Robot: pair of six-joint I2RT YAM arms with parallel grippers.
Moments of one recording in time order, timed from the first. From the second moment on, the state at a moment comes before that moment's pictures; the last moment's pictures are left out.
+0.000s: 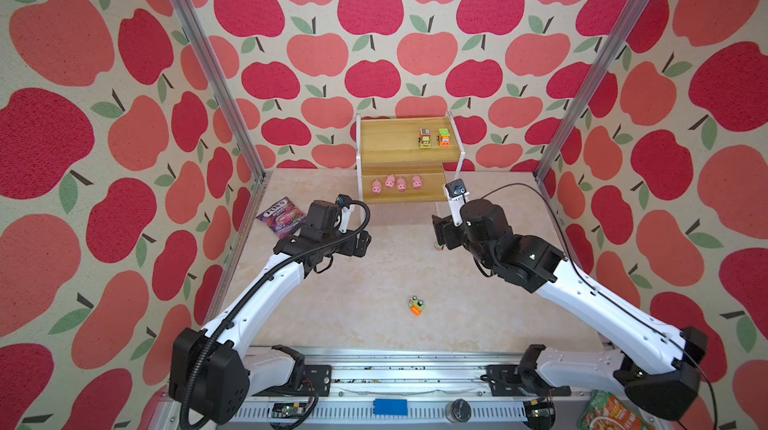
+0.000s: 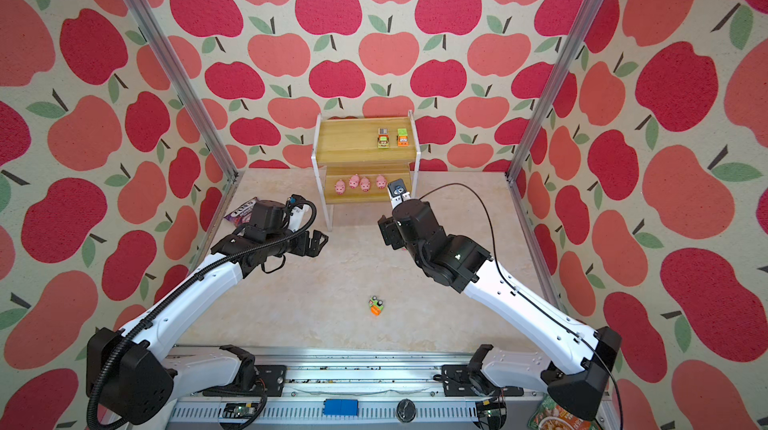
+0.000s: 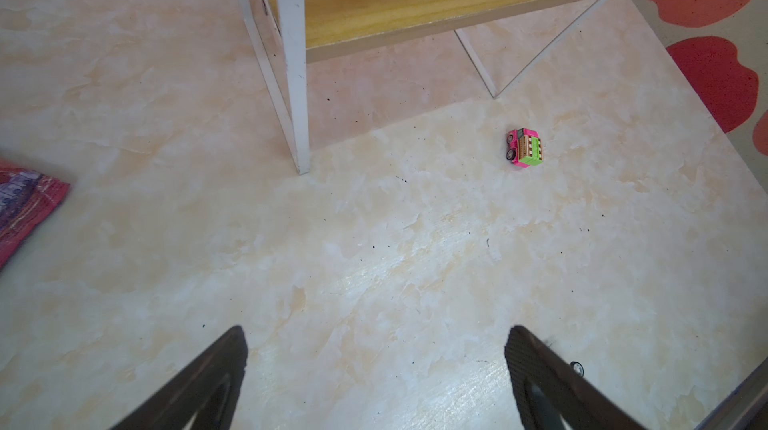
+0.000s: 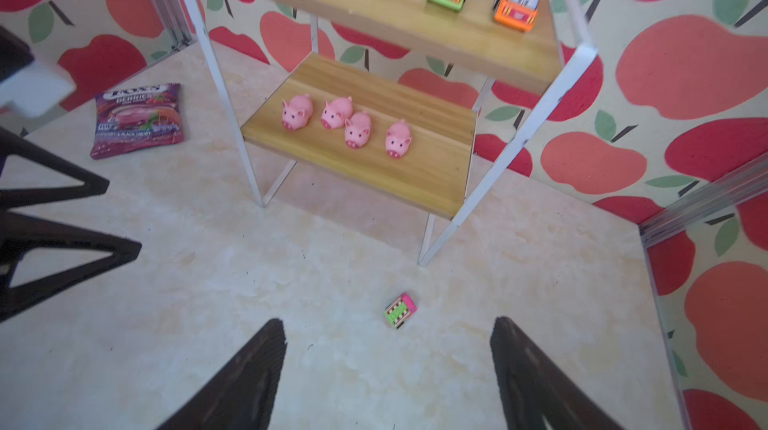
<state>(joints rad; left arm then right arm) -0.39 1.24 0.99 -0.52 0.16 -0.11 0.96 1.17 1.20 -0.60 0.47 0.13</state>
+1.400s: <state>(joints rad) -0.48 1.22 1.01 -0.82 0.07 -0.40 1.15 1.52 0.74 -0.23 0.23 0.27</state>
